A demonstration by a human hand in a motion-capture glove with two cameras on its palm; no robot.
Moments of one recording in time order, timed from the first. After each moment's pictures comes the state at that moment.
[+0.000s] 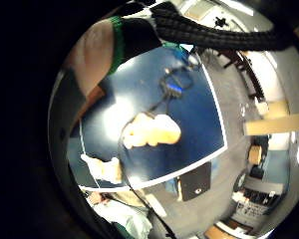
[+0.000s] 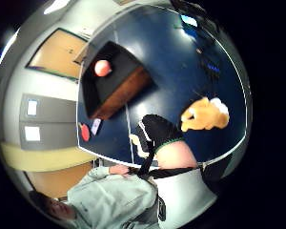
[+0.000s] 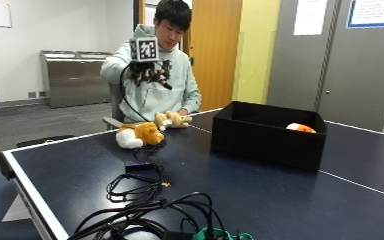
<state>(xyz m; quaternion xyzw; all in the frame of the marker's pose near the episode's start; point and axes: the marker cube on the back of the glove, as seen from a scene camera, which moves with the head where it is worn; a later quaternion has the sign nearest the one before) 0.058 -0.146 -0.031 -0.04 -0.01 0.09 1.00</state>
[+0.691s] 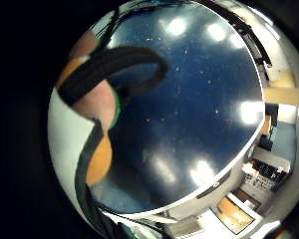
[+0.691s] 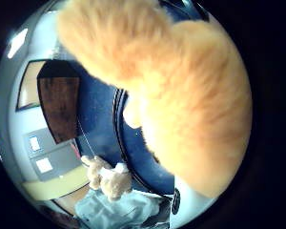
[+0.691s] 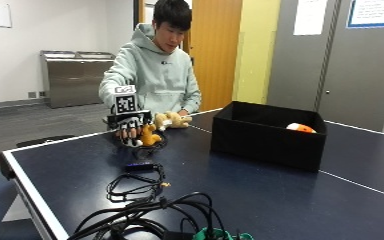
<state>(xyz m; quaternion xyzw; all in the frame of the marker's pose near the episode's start) 0.149 -0.123 0.150 -0.10 -0.03 0.25 0.96</state>
